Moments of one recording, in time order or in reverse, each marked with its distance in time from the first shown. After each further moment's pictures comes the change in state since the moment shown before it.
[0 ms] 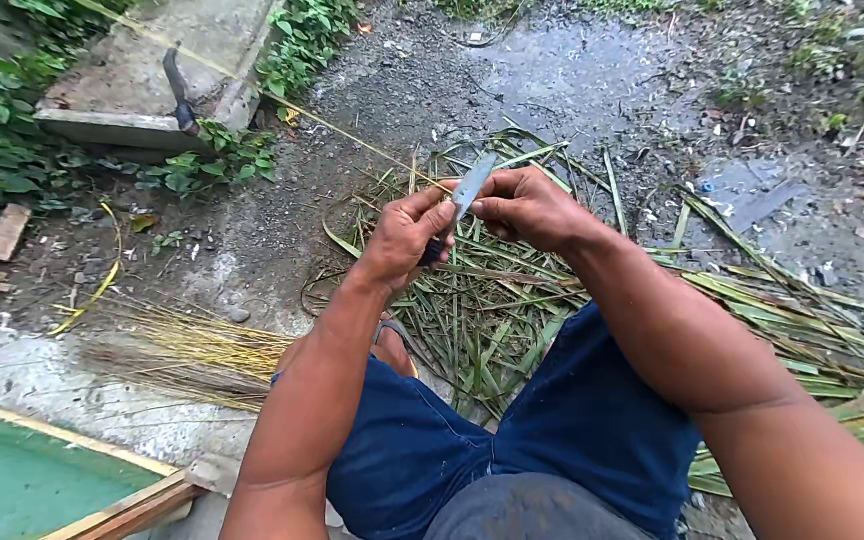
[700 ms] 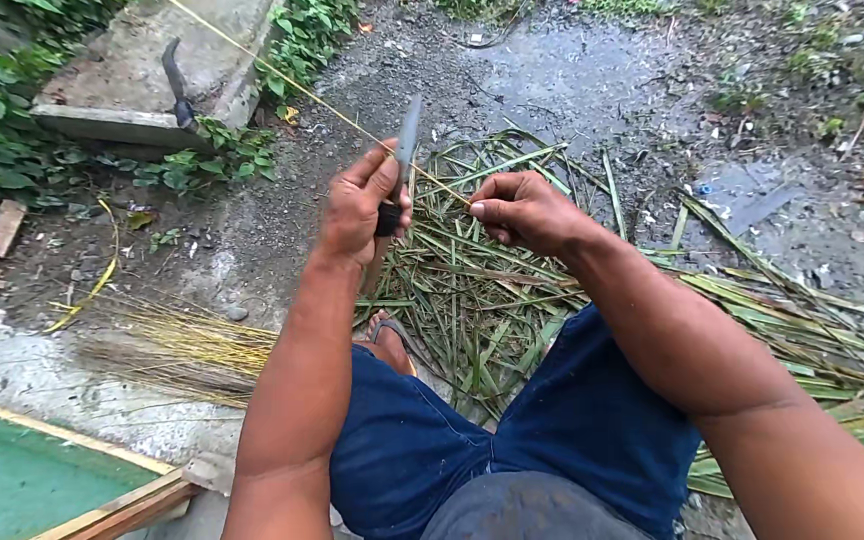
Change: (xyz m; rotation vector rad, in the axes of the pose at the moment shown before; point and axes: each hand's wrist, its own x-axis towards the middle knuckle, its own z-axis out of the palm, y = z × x) left_hand 0.008 0.012 -0.028 -0.024 0.148 0.095; right_hand -0.004 0.001 0.002 0.086 -0.026 0.034
